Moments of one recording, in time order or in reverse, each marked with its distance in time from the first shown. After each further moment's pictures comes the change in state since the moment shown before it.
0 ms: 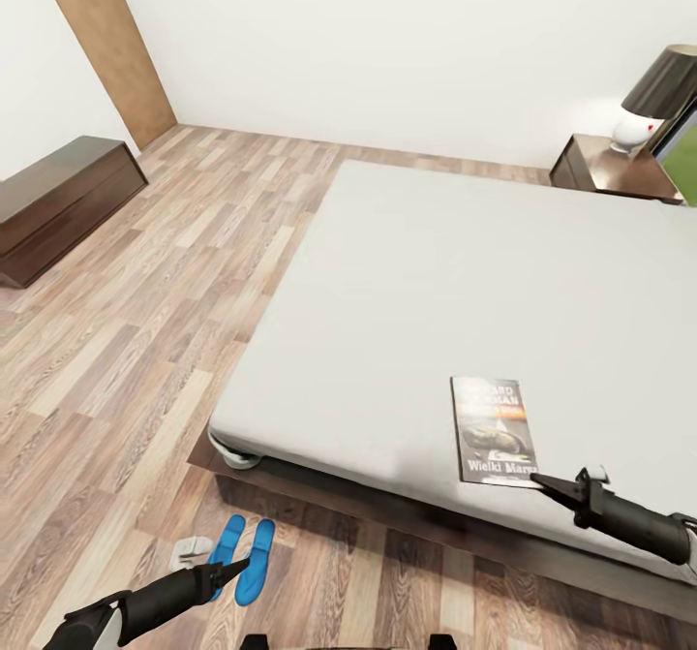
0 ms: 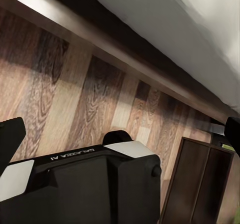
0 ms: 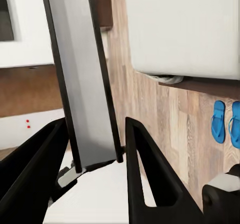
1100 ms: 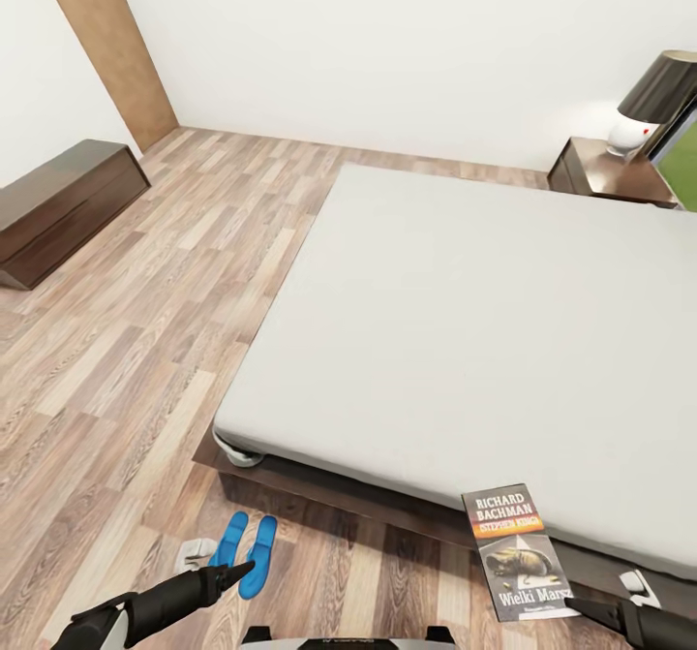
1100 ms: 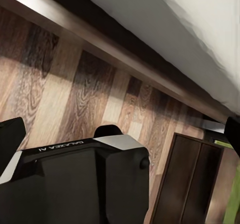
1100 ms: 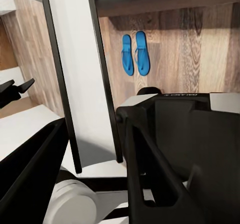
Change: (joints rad) left arm 0.003 -0.017 -0.004 0.000 -0.002 0.000 0.000; right arm 0.002 -0.014 -0.001 0.488 0.358 -0.428 0.025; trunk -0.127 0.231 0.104
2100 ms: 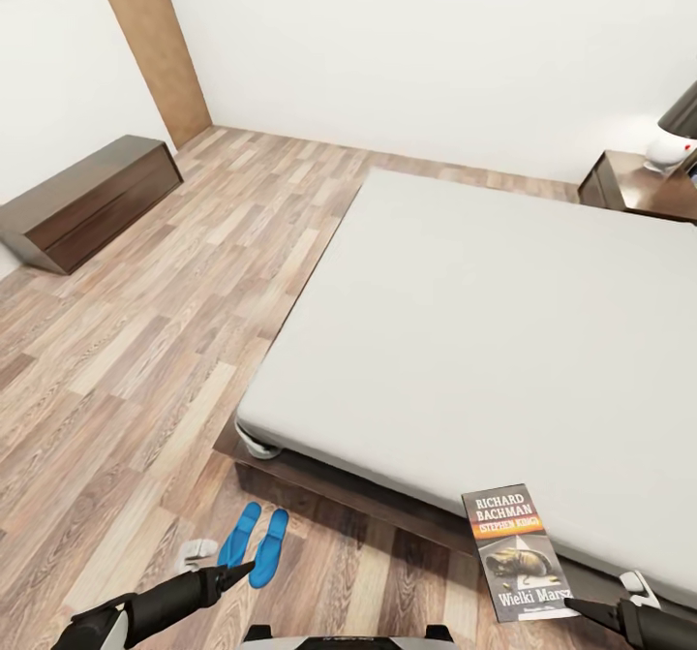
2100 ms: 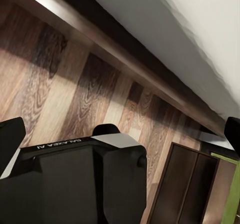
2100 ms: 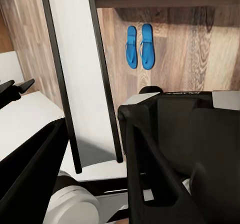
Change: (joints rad) left arm 0.001 0.000 0.001 0.001 0.000 0.000 0.000; right arm 0.000 0.001 0.002 0.001 -0.001 0.000 -0.001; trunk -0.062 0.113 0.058
